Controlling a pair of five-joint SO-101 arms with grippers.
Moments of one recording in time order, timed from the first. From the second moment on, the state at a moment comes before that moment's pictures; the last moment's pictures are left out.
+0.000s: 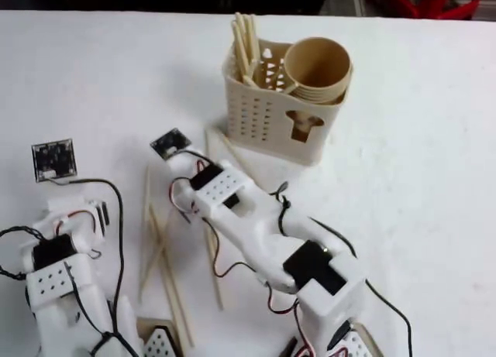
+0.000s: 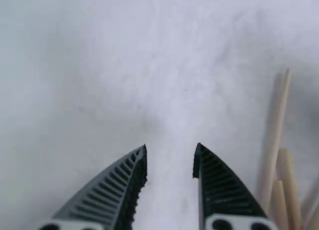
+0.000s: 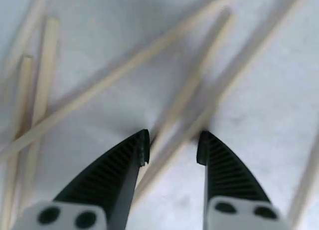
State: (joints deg) left arm -31.0 -56.6 74.7 47.4 -11.2; right arm -46.5 17.4 17.7 55.6 -1.7
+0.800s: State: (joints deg) left arm -31.1 -56.7 75.8 47.3 -11.2; right arm -46.3 15.9 11.1 69.5 0.0
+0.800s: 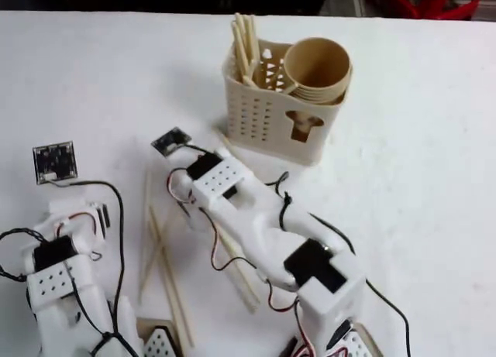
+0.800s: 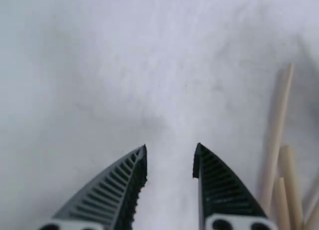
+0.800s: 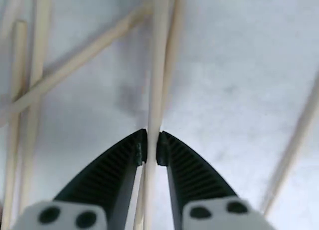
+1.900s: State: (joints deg) left arm -31.1 -56.7 76.1 47.3 -11.4; right arm -30.7 -29.8 11.3 37.7 0.0
